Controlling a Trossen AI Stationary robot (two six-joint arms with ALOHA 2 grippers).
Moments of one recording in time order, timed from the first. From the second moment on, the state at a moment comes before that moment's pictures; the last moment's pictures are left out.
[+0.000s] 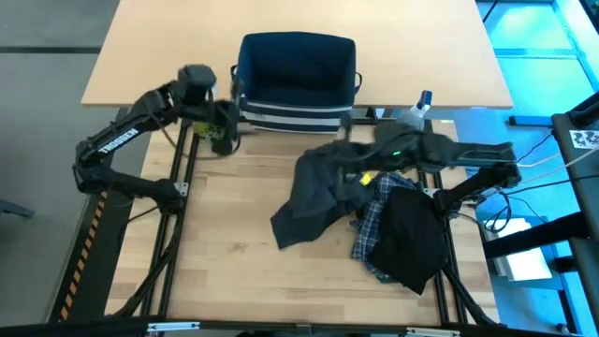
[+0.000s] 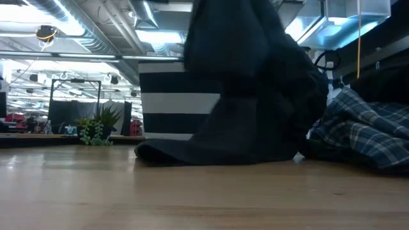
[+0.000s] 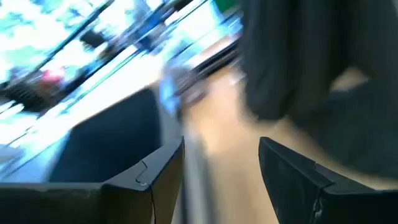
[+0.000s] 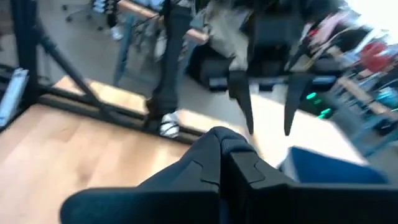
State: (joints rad) left arm 0.58 1.20 1.46 -0.76 0.37 0.84; right arm 0.10 1.46 1.72 -0.47 0.20 -0.37
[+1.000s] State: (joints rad) left arm 0.04 1.15 1.10 -0.83 0.06 0.18; right arm 0.29 2.05 1.67 -0.42 -0.13 -0.04
